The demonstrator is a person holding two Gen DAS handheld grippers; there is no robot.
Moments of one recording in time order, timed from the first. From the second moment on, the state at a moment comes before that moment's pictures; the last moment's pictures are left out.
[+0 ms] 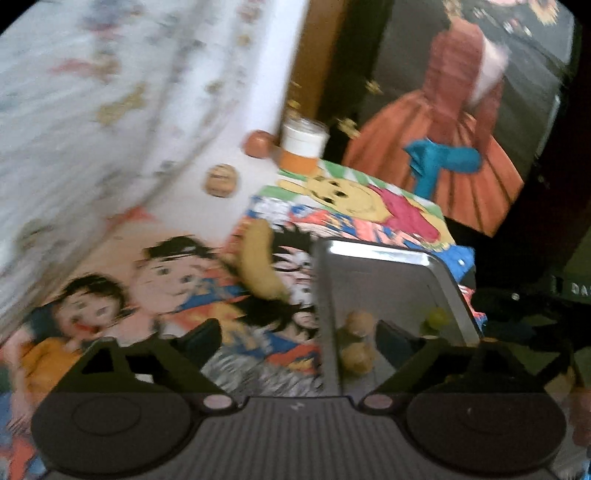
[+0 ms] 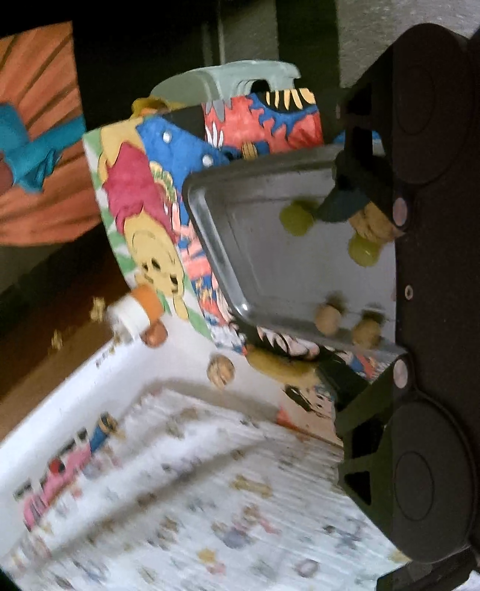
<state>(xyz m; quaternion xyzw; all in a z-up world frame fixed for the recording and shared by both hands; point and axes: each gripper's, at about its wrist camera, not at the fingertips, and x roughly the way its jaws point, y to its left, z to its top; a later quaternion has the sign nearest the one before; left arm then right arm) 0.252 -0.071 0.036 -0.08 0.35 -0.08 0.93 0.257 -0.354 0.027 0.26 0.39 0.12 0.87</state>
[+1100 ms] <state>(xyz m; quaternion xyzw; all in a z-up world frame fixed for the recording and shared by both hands) 0.102 -0.010 0.025 -0.07 0.38 0.04 0.92 0.131 -0.296 0.027 0.21 0.44 0.14 0.86</state>
